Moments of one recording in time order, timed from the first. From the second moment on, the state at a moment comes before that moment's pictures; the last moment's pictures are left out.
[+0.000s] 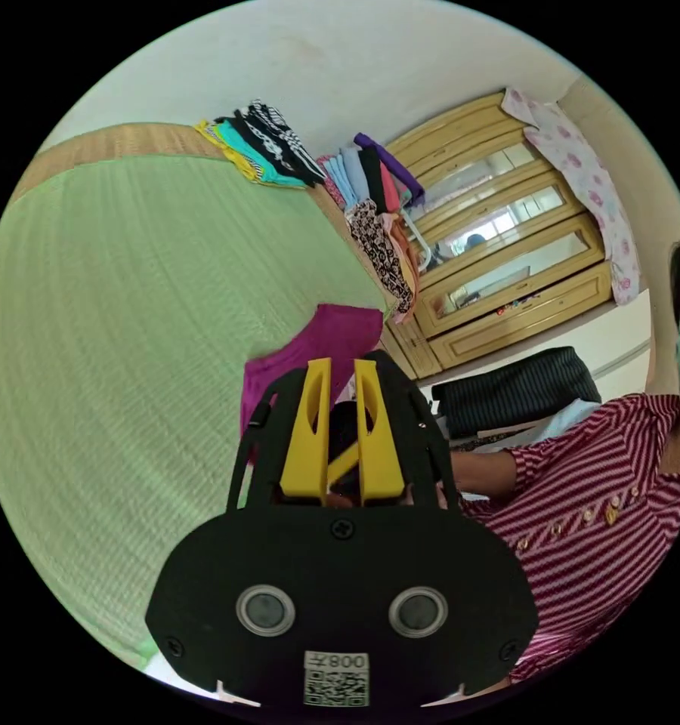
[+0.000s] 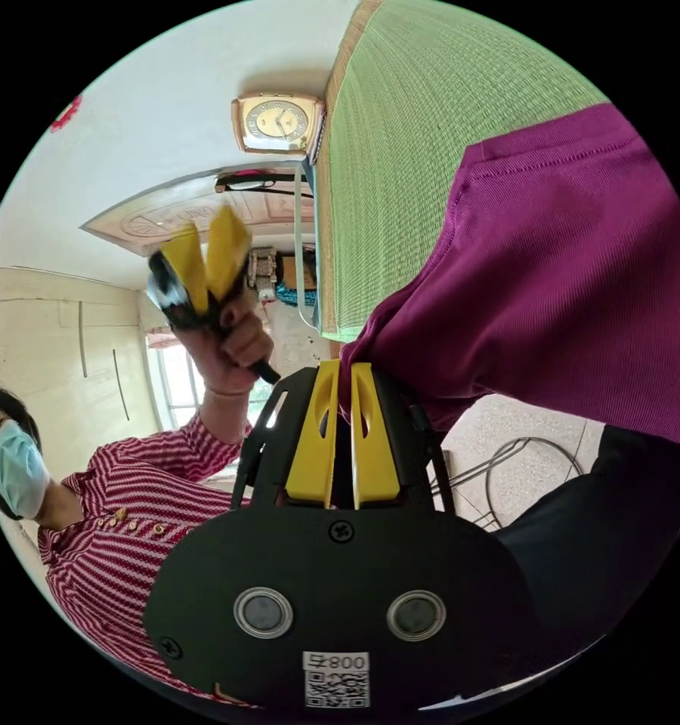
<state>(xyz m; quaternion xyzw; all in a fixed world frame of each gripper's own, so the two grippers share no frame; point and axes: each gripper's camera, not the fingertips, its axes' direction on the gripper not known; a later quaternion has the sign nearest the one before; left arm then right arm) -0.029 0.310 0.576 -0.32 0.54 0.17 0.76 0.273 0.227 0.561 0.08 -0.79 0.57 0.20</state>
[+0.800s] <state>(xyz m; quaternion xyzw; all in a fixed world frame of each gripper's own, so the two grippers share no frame) 0.226 0.285 0.546 -0.41 0.46 0.32 0.72 0.201 0.283 0.610 0.15 -0.82 0.53 0.17</state>
